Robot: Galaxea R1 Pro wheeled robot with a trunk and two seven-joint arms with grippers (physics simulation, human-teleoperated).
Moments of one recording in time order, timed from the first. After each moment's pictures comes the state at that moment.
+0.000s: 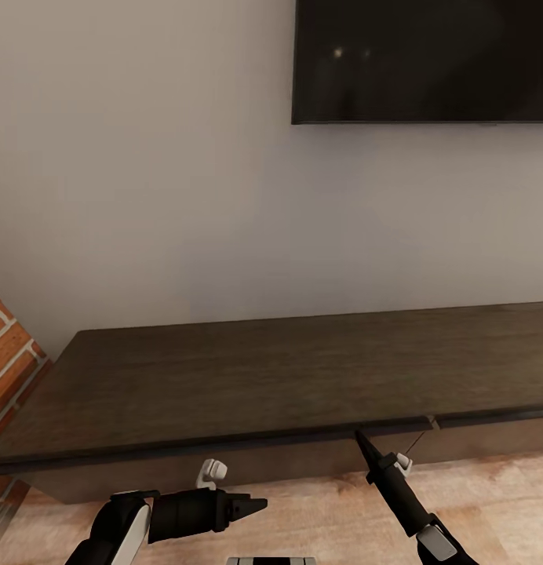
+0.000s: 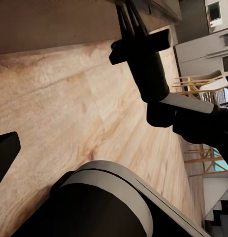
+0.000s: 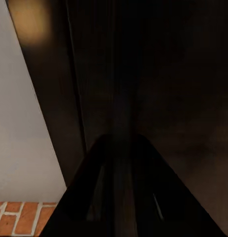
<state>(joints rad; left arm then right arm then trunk) -0.17 0.06 -0.11 -1.29 0.32 0.83 -0.95 -0.51 -0.05 -0.64 -0.23 -0.55 0.33 1.26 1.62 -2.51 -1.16</state>
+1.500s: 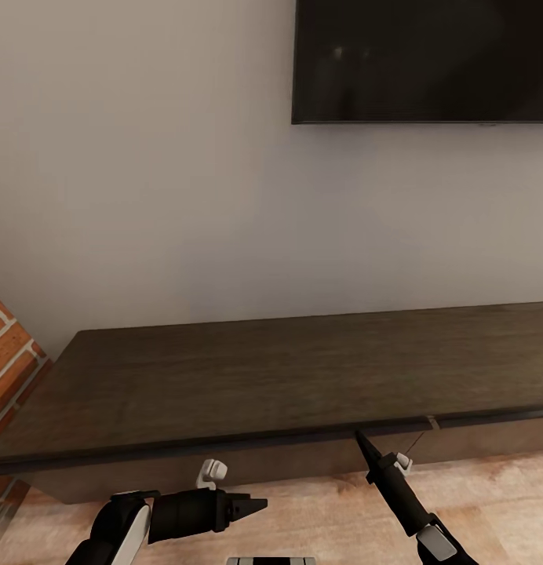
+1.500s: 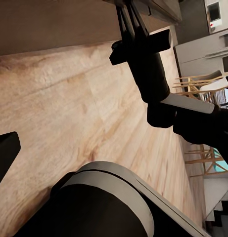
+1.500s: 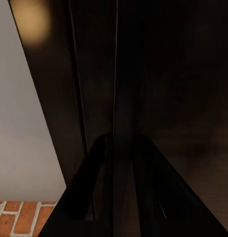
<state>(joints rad) -0.17 0.06 -0.11 -1.29 0.32 0.82 -0.95 -0.51 -0.05 -0.64 -0.23 -0.55 0.32 1.26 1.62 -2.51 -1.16</state>
